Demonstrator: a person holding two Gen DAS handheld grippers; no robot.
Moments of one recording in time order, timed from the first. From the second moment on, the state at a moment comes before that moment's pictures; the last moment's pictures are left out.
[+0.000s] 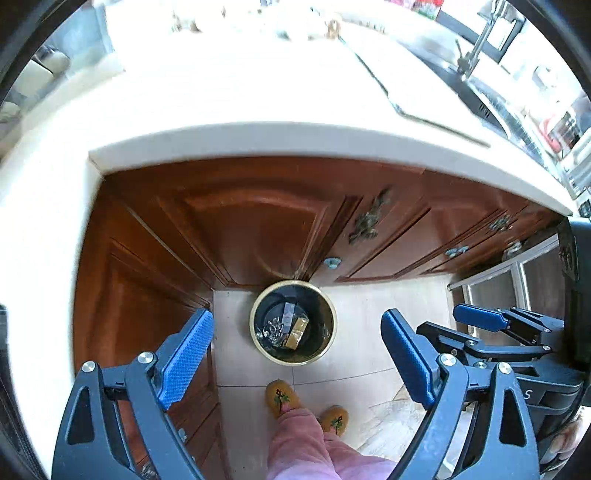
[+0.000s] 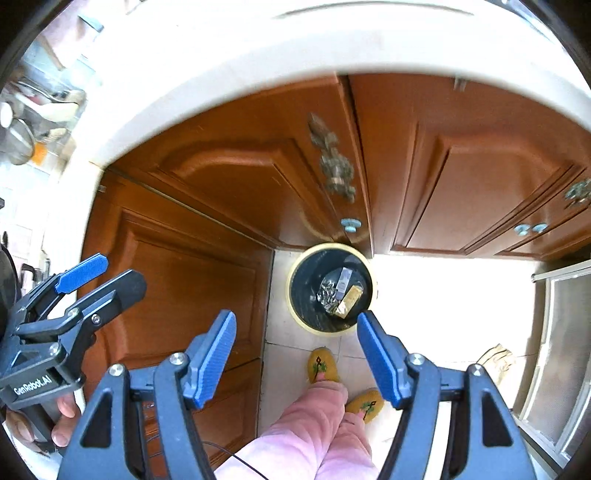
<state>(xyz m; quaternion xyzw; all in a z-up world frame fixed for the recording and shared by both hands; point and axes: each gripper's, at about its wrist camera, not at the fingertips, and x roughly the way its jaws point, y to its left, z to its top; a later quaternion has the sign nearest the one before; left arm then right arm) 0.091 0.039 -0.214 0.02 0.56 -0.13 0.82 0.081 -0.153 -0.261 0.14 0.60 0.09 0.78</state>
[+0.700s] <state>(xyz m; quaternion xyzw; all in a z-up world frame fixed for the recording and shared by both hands) 0.068 0.067 -0.041 0.02 0.47 -0.13 0.87 0.061 -0.145 -0.089 0.12 0.50 0.12 0.85</state>
